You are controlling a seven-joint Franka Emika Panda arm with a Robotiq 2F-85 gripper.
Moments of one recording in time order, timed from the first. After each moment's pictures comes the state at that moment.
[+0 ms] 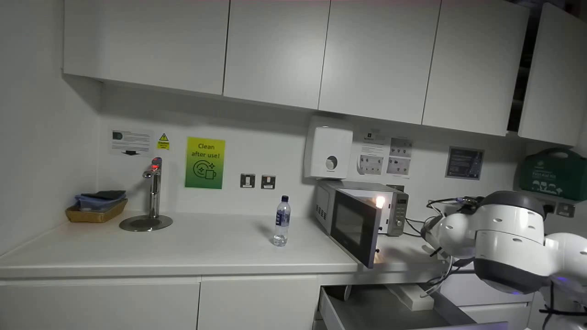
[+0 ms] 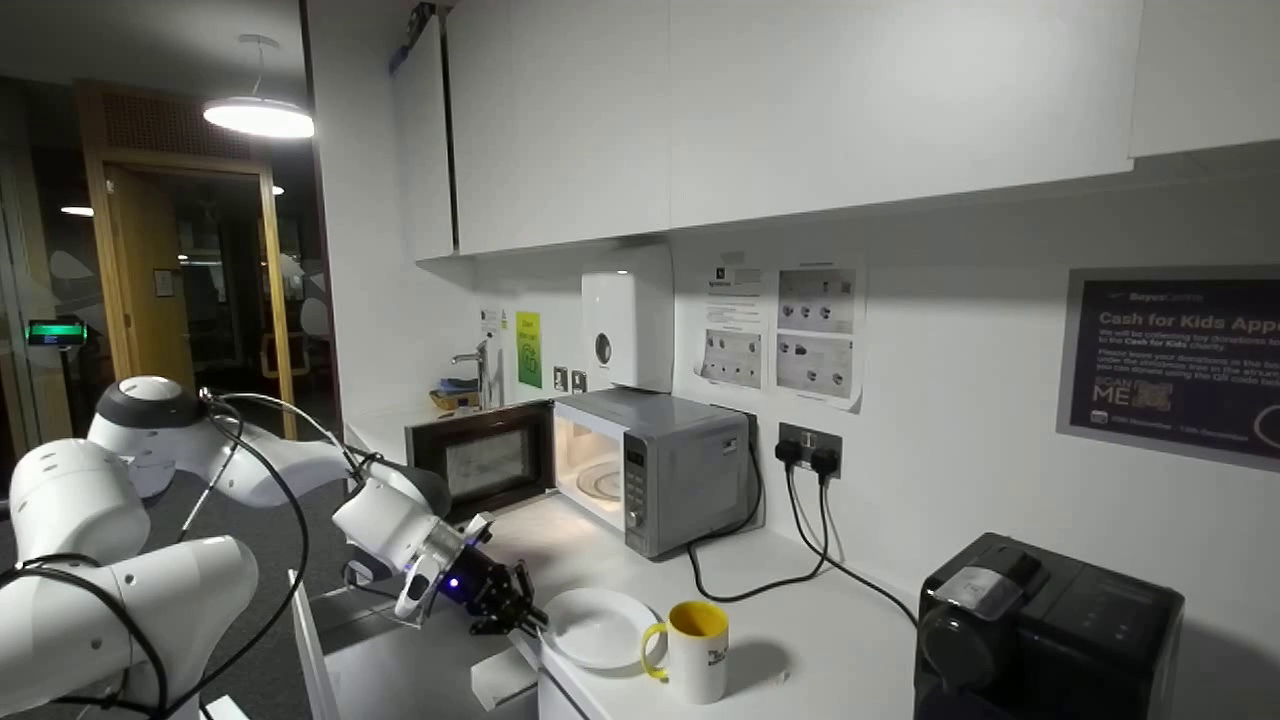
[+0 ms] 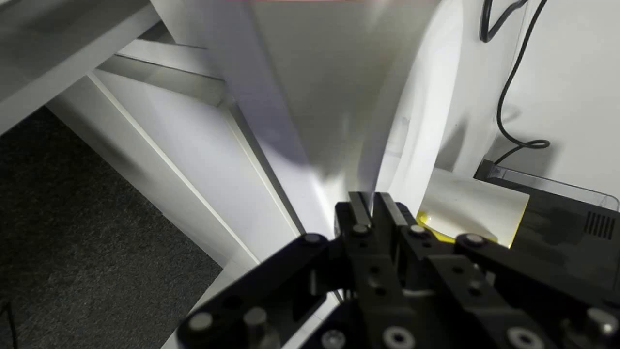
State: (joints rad) arm 1.56 1.13 -1.40 -2.72 2.12 2.91 0.76
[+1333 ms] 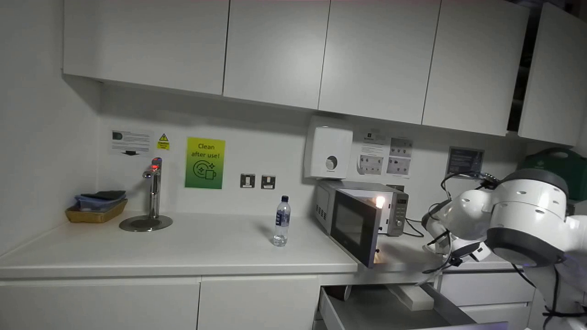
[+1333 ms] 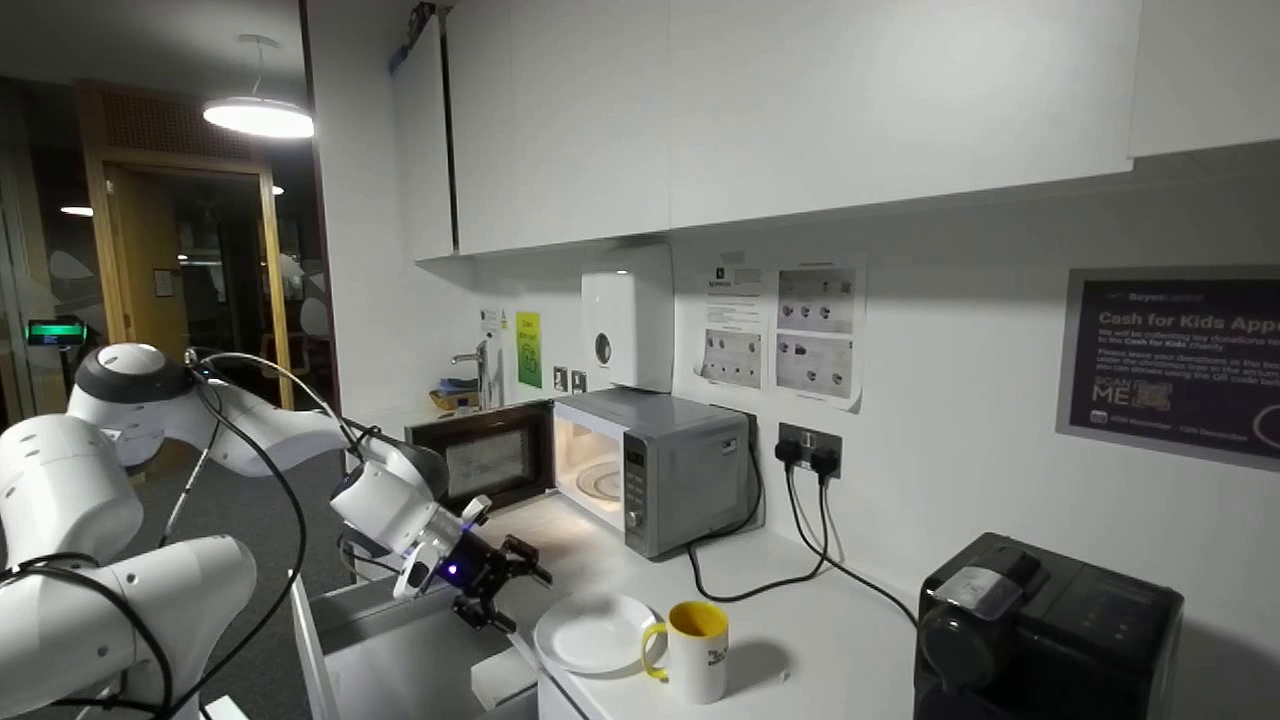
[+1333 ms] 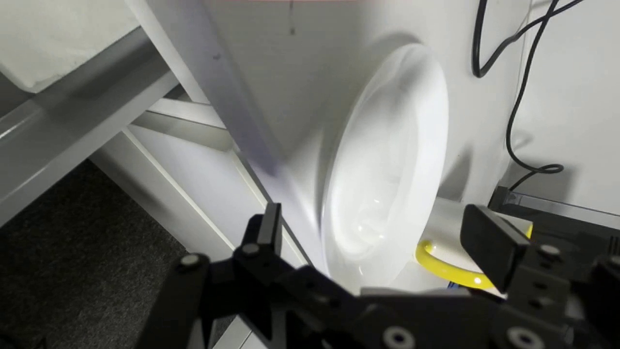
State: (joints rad) arm 1.62 0.95 -1.51 -2.72 2.10 2.96 0.70
